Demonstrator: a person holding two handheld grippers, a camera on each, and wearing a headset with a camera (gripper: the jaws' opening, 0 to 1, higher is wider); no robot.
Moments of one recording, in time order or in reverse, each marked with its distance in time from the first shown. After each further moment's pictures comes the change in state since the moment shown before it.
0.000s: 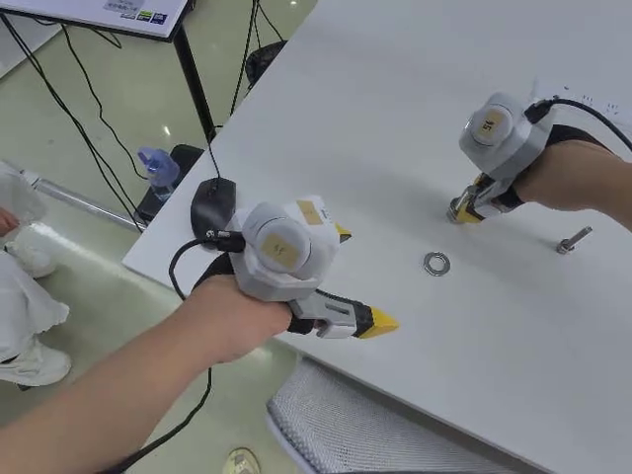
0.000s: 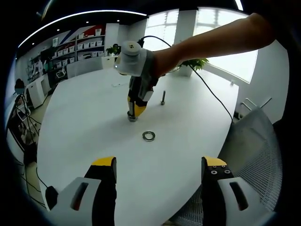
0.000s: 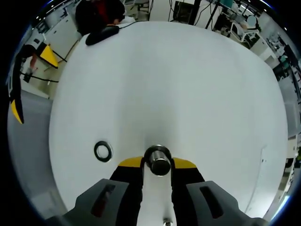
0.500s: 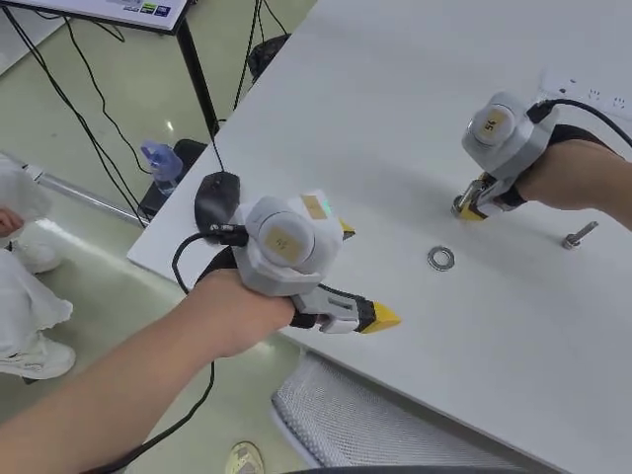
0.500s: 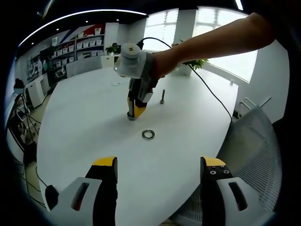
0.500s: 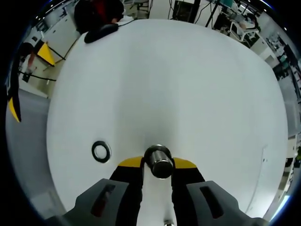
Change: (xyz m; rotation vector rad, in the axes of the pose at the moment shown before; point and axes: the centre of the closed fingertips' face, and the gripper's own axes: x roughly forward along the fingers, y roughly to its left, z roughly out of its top) left arm -0.001 0.000 -0.003 0.000 0.009 -0.005; right arm -0.003 0.008 -0.004 -0.002 0.004 -0.010
